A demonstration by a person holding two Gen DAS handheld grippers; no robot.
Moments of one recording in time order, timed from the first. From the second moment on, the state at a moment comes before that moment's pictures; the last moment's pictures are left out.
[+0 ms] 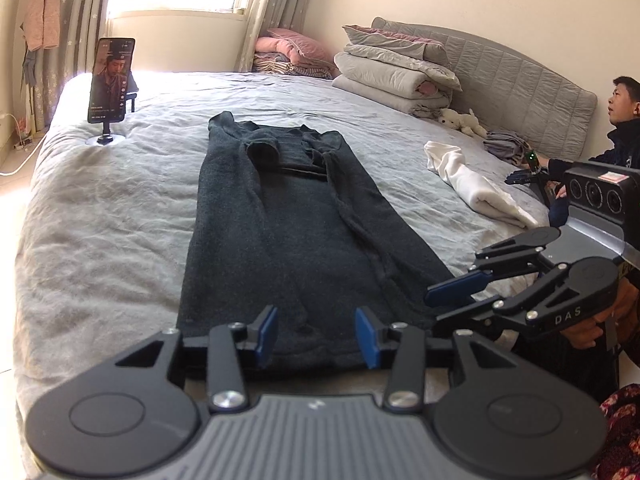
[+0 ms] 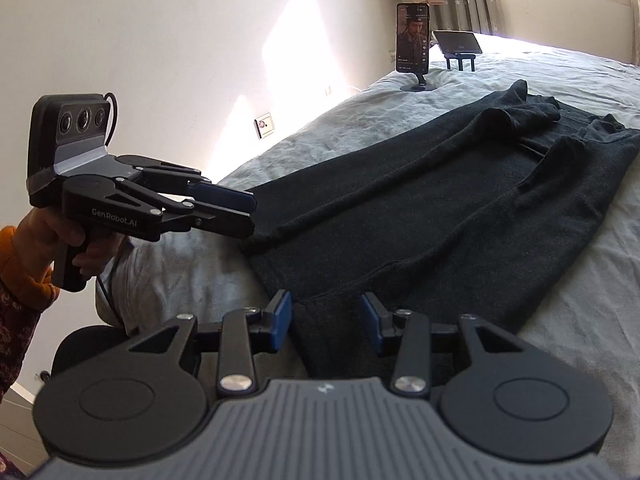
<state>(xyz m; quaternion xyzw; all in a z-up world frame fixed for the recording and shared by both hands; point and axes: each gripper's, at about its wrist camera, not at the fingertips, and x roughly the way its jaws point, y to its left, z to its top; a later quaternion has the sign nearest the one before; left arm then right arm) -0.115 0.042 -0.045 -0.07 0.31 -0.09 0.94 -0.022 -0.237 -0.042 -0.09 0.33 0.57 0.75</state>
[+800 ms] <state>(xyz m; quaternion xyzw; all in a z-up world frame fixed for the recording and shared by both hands) -0.118 0.080 -0.051 -0.19 0.34 0.00 0.92 -0.030 -0.251 -0.047 -0.22 0.26 0.58 0.74</state>
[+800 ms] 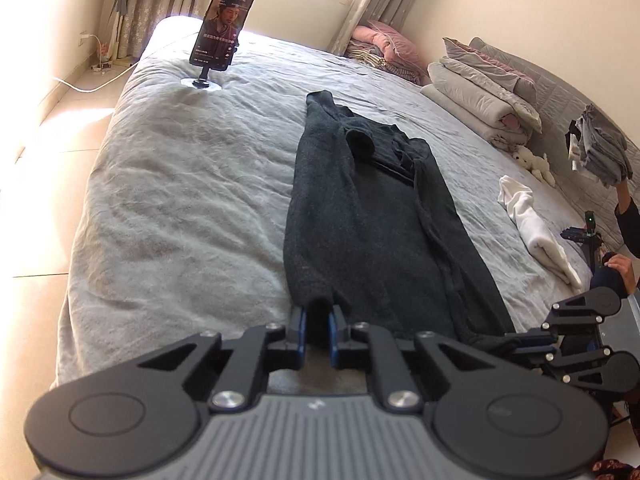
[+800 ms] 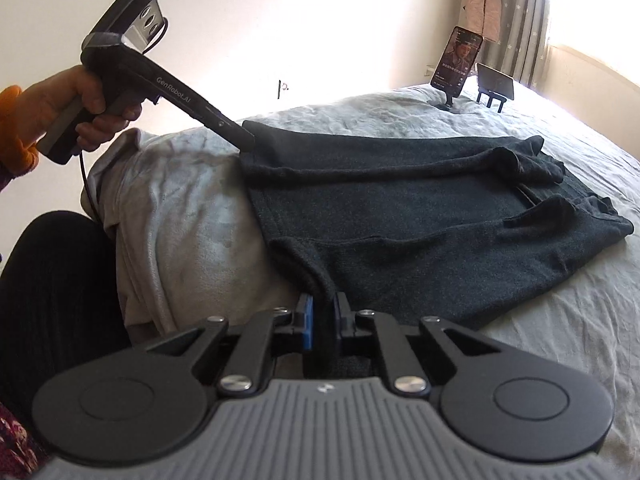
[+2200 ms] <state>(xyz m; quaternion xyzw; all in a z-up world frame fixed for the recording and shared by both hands) -0.089 0.050 -0.059 0.20 0.33 -0.16 0.91 0.077 -0.261 -0.046 -0.09 0.33 0.52 0.78</state>
